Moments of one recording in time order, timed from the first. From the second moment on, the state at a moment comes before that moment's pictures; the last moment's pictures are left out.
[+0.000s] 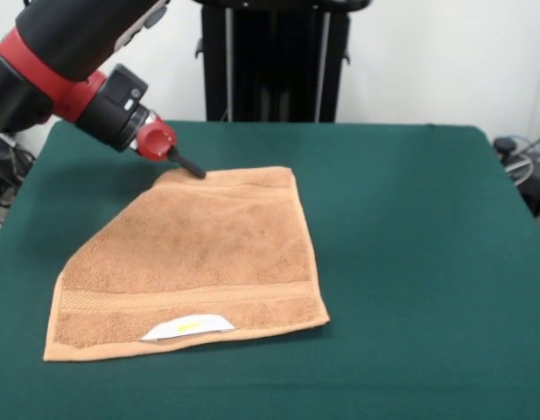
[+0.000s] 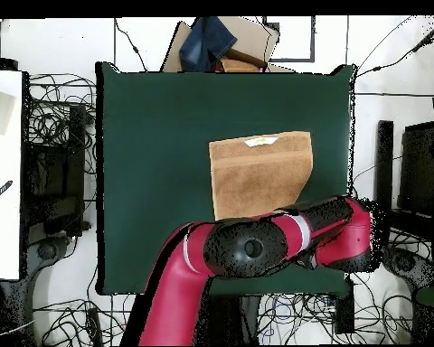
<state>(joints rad) -0.25 0.42 -0.94 1.00 -1.31 -1.73 4.36</state>
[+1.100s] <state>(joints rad) -0.19 0.38 -0.82 1.11 -1.32 -1.72 4.23</state>
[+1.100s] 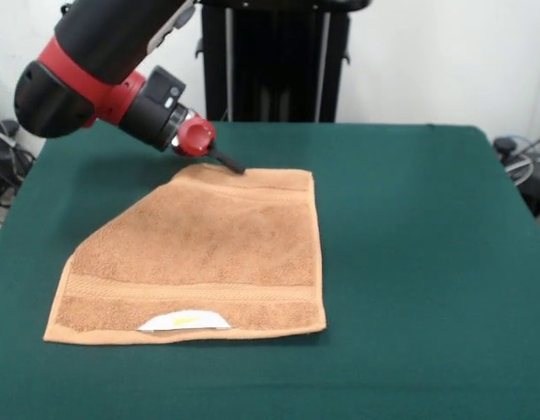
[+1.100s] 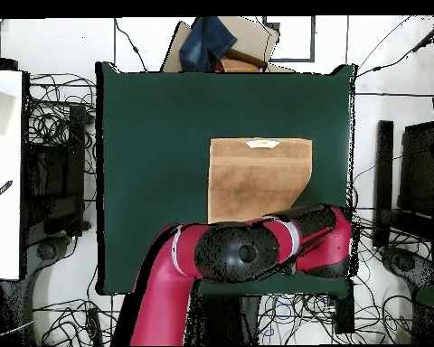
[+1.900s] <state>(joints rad) -0.16 0.31 -0.83 1.21 -1.31 -1.56 4.19</state>
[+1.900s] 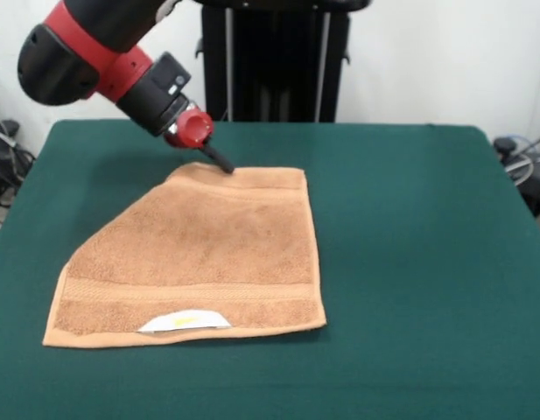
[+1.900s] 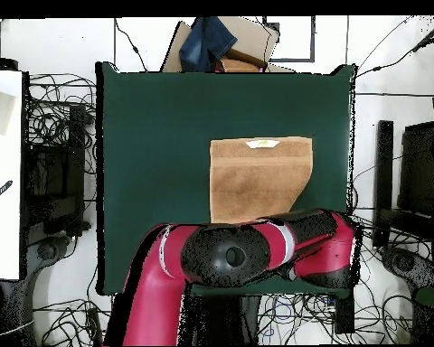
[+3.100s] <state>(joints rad) -0.36 0.13 -0.82 1.23 -1.43 -1.56 4.19</state>
